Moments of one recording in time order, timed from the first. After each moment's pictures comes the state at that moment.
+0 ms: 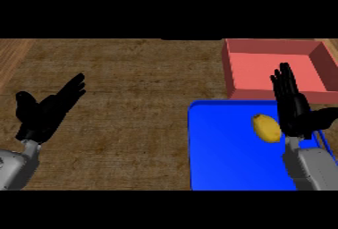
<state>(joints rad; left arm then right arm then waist) -0.25 0.62 -0.29 -1.45 0.42 0.08 0.18 -0.26 -0.28 0.05 -1.36 -0.27 -0.23 -0.13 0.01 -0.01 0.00</state>
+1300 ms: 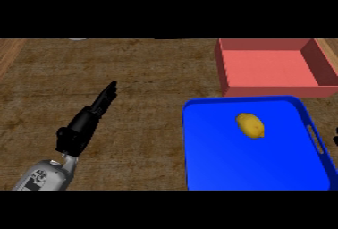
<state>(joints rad) -0.21 0.43 -0.39 -1.54 0.21 0.15 0.03 0.44 -0.71 0.03 -1.92 0.34 -0.35 -0.38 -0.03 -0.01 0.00</state>
